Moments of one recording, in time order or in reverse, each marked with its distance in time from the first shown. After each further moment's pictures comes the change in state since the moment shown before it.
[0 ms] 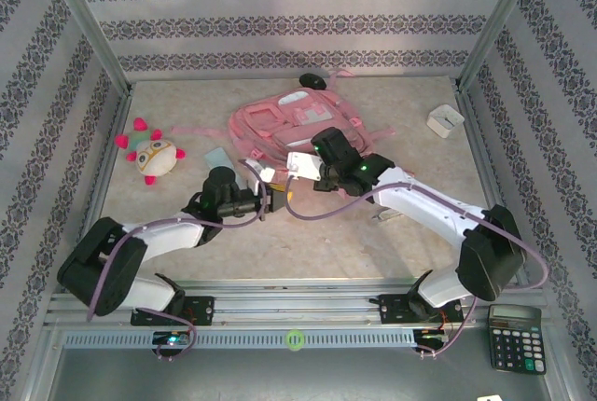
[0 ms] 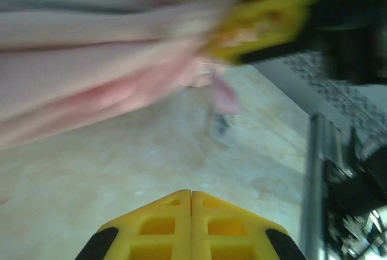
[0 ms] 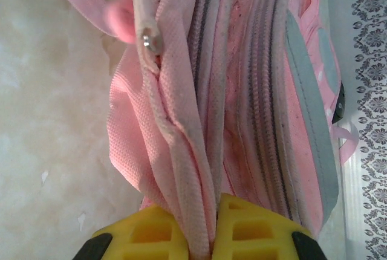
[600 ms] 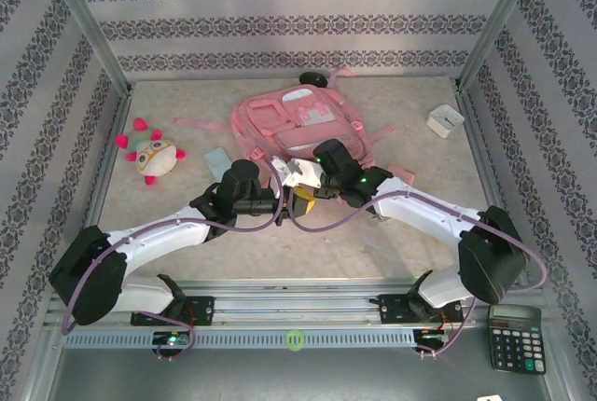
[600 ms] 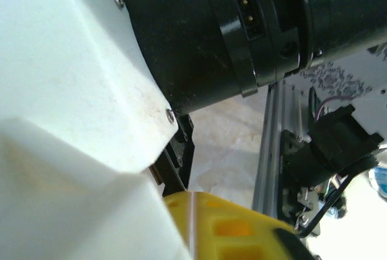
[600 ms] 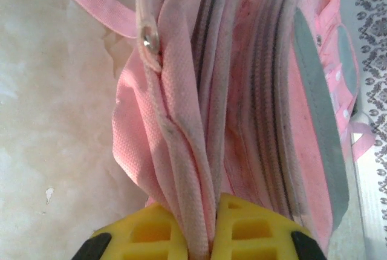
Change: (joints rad) left arm -0.162 -0.056 0.210 -0.351 -0.060 0.130; right arm 0.016 -0.041 -0.146 0.142 0.000 0.042
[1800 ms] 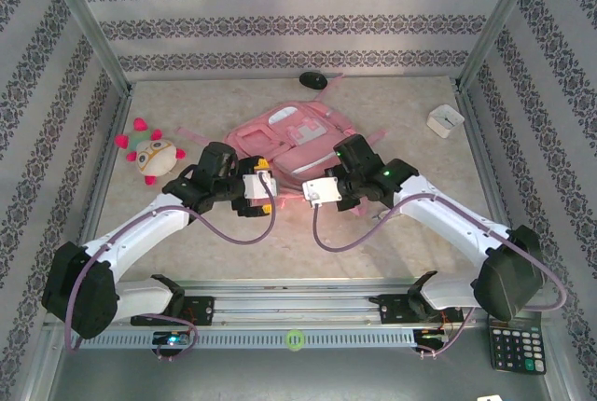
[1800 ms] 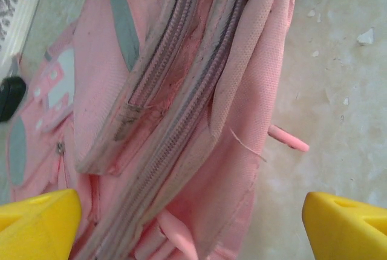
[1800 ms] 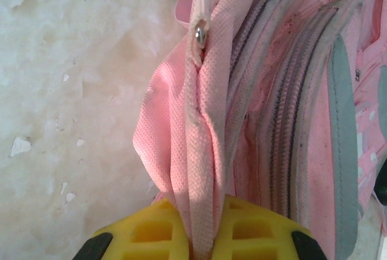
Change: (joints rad) left arm 0.245 -0.060 0.109 -0.531 -0.172 1.186; right arm -0.089 -0.117 0.055 -0.352 -0.325 -0.414
